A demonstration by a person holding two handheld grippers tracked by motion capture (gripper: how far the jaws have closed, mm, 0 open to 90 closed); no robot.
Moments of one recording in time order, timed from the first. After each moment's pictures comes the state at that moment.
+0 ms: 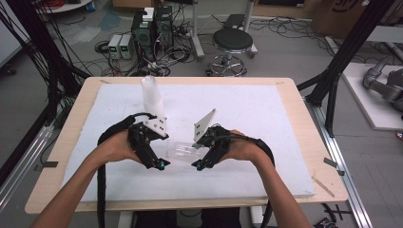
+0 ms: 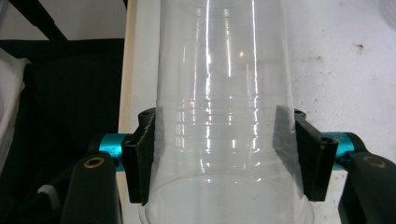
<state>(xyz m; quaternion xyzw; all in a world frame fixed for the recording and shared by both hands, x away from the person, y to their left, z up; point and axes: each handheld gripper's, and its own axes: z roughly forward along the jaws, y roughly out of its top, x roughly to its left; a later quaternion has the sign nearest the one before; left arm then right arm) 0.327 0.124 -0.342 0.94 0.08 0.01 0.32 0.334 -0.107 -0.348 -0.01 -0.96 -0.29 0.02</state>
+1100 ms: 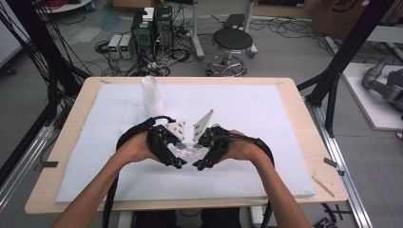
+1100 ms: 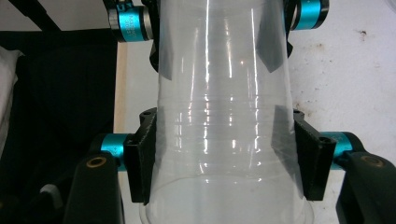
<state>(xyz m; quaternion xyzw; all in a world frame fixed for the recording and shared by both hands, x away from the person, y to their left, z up) 0.333 0.082 -0.356 0.94 0.05 -0.02 0.32 0.336 -0.105 -0.352 -0.01 -0.96 -0.27 0.01</state>
